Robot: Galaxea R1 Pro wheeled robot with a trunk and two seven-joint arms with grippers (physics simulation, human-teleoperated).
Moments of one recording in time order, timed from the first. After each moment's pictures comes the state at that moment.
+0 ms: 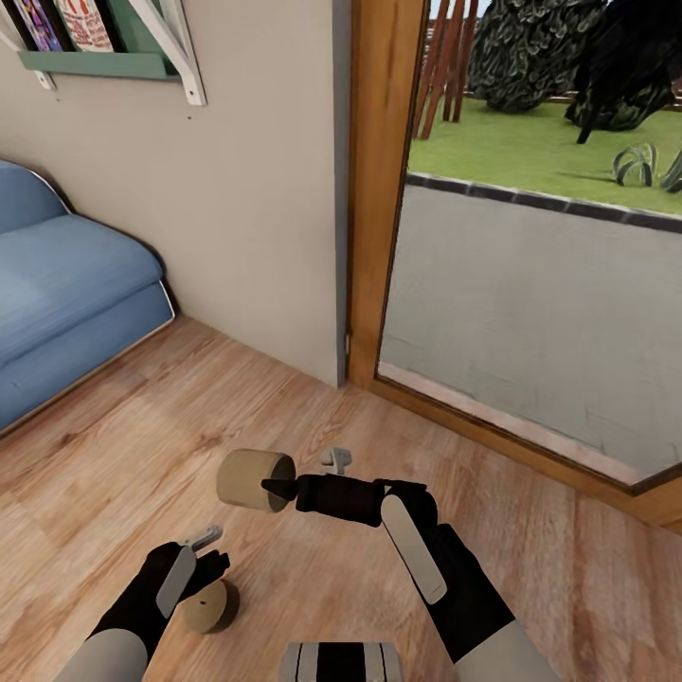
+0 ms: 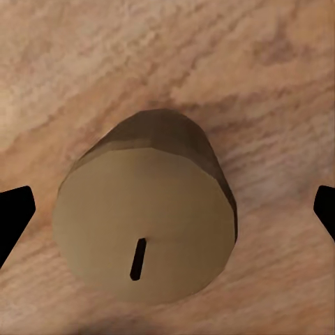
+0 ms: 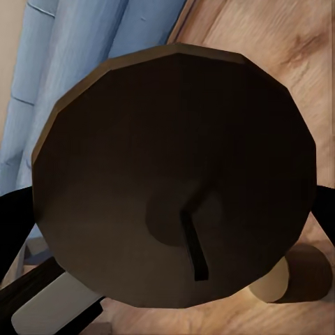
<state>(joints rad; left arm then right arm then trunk) -0.55 0.02 0.22 -0.64 0.35 0.61 0.28 -0.53 0.17 0.36 -1.24 -0.62 0.78 0.36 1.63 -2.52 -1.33</state>
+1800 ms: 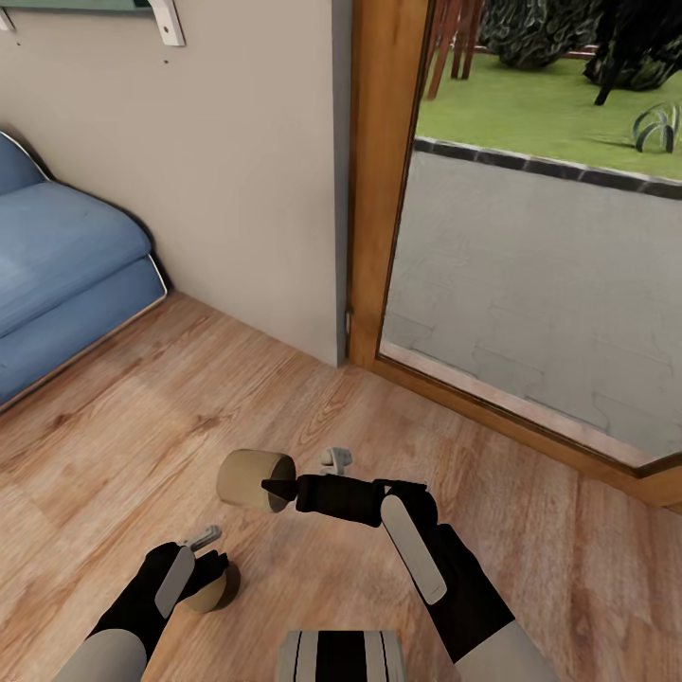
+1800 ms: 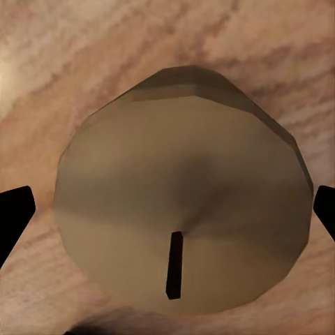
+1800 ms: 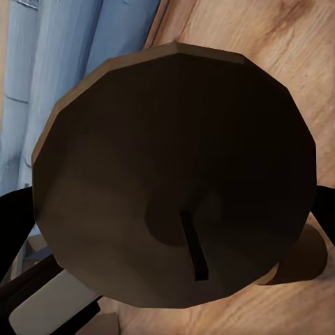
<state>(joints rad) -0.55 0.02 0.22 -0.63 0.35 0.61 0.28 -0.53 0.17 0.36 -1.24 -0.62 0.78 0.36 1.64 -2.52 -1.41</state>
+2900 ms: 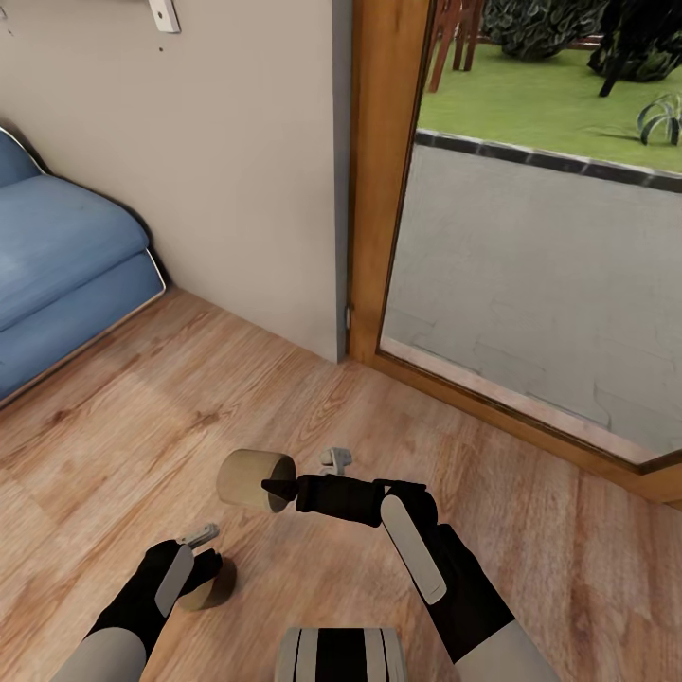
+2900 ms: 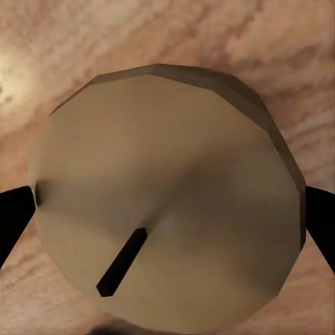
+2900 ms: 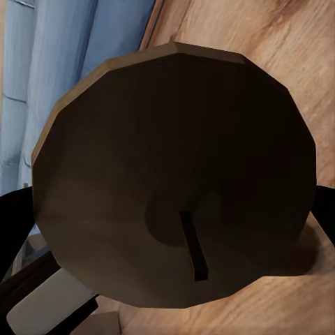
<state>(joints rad) -0.55 0.02 0.23 -0.65 0.31 0.62 0.30 -0.53 0.17 0.36 -1.24 -0.62 0.78 0.36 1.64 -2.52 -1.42</state>
